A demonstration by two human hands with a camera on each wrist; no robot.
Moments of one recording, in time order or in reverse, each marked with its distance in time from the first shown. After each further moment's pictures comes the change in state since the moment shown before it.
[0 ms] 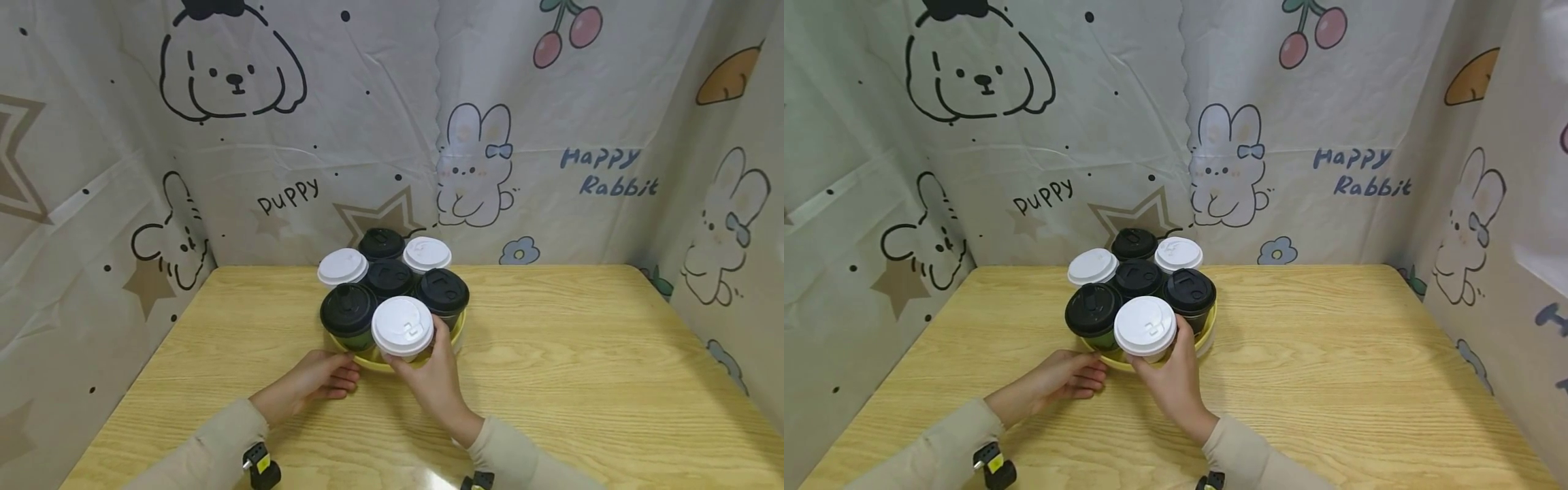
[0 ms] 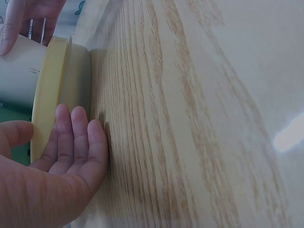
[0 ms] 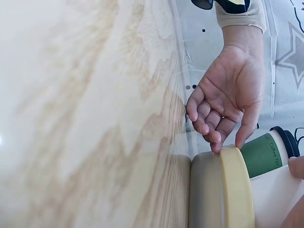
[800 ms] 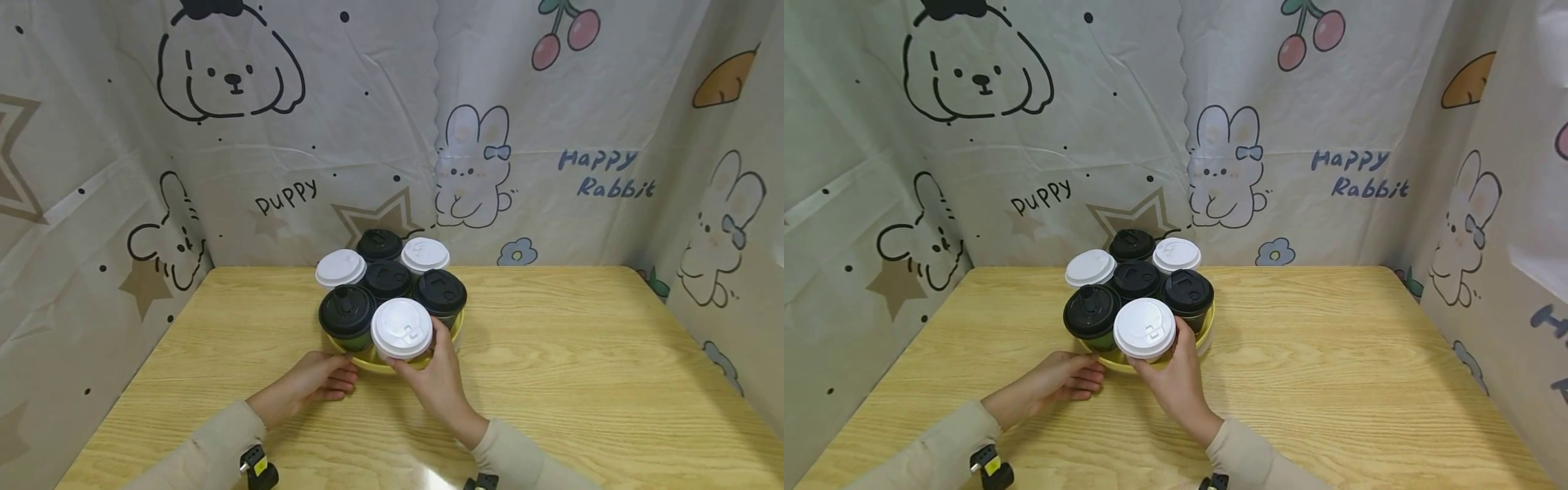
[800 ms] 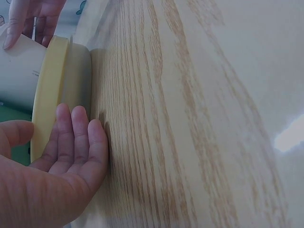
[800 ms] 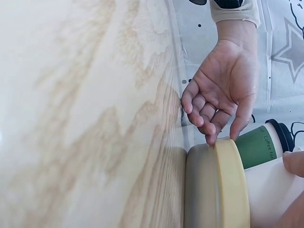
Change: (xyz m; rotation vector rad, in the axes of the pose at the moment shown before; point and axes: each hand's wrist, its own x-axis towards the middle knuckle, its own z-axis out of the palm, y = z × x) left_hand 0.000 -0.001 -0.001 -0.012 -0.021 0.010; right_hand 0.000 0.001 -0.008 -0.036 -0.037 0.009
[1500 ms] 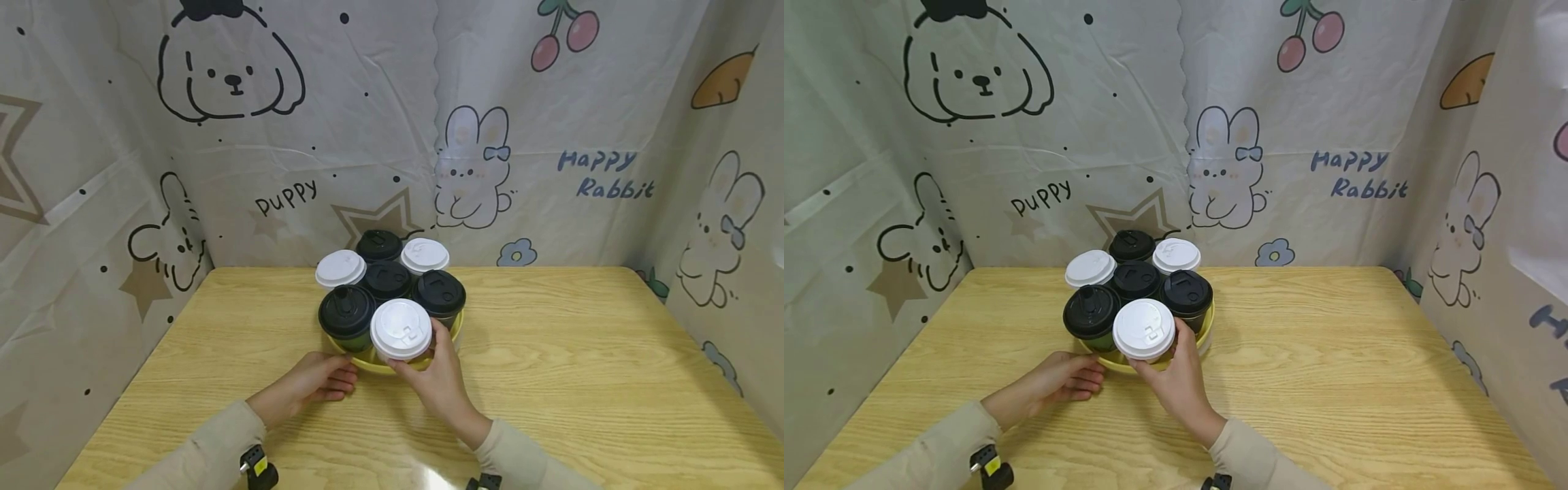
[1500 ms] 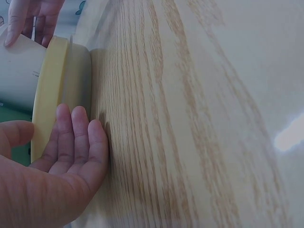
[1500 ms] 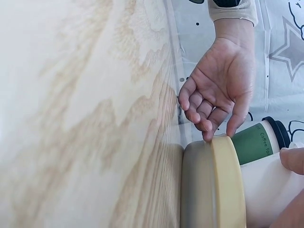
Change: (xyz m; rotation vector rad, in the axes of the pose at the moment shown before) left_hand -0.001 0.001 0.001 0.010 0.021 -0.010; right_hand 0.000 0.000 -0.005 0.005 -0.052 -0.001
